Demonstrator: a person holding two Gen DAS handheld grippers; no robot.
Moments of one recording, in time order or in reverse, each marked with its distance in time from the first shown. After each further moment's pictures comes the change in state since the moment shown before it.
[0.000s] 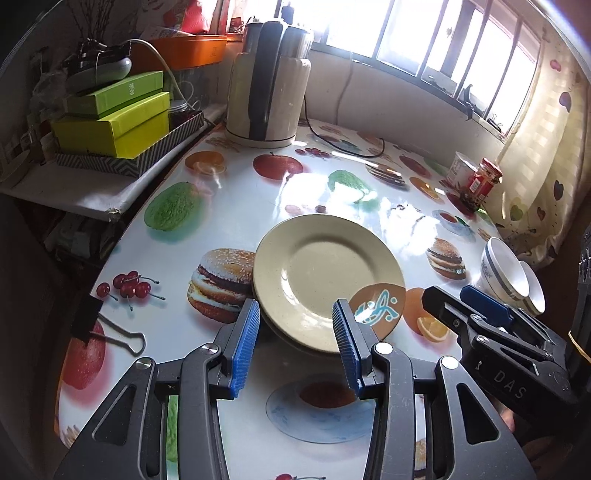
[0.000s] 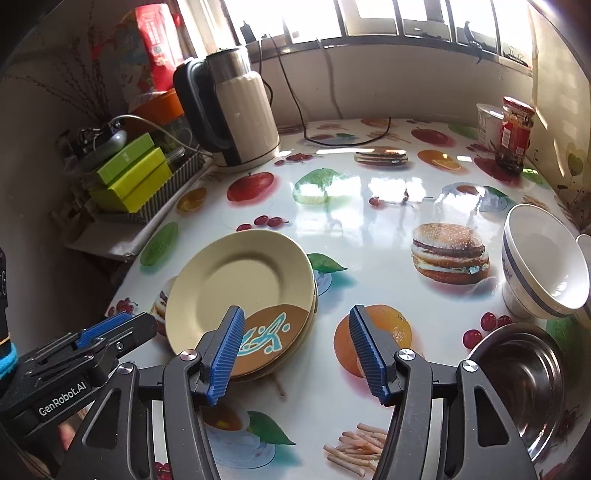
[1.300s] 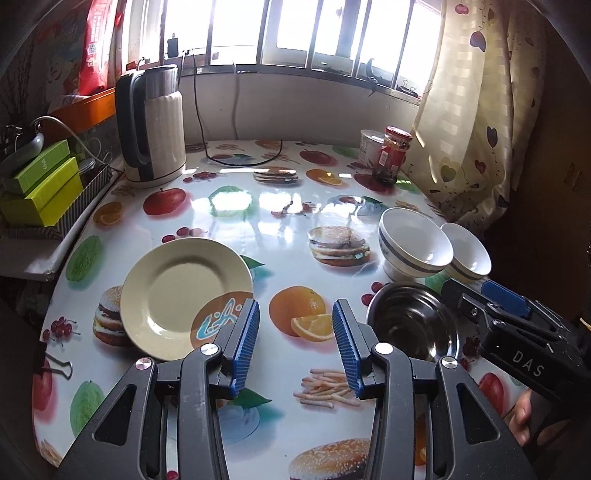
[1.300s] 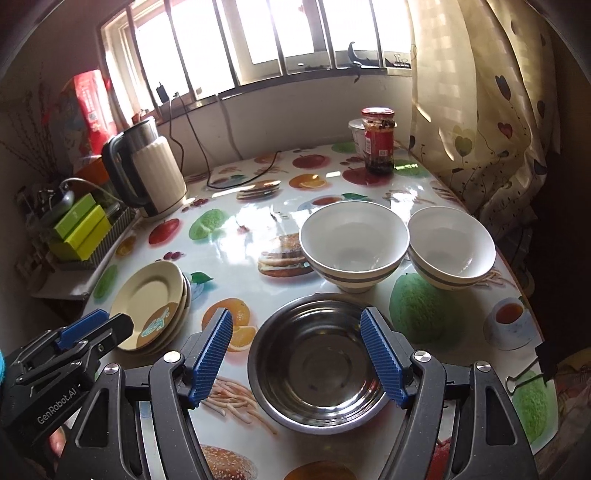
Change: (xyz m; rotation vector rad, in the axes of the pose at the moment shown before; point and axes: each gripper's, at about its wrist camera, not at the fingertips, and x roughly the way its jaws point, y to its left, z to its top) left arm -0.008 -0.134 -0.008 0.238 -0.027 -0.136; right arm -0.107 -0.110 -0.034 0.181 -0.123 -0.213
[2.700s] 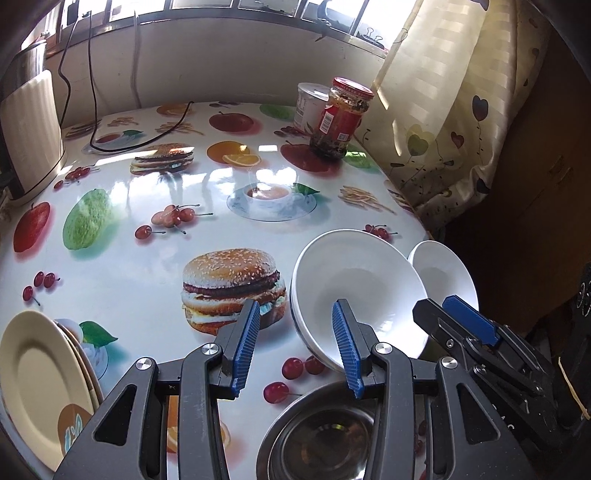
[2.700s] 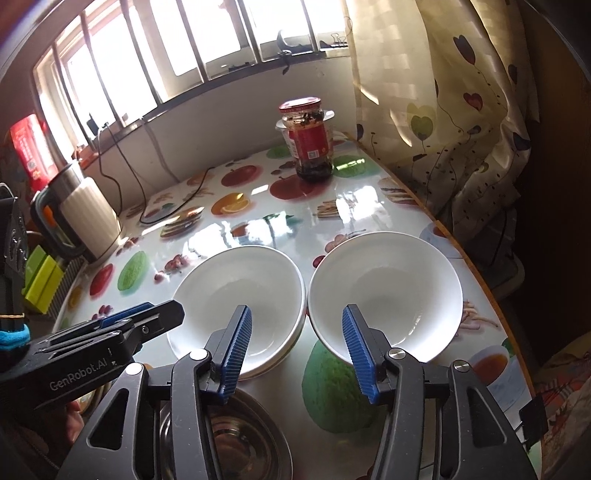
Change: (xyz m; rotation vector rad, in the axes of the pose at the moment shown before) left arm 0.137 -0.076 0.080 0.027 0.193 -0.203; right arm 0.069 -0.091 0.053 0.125 0.019 -0.052
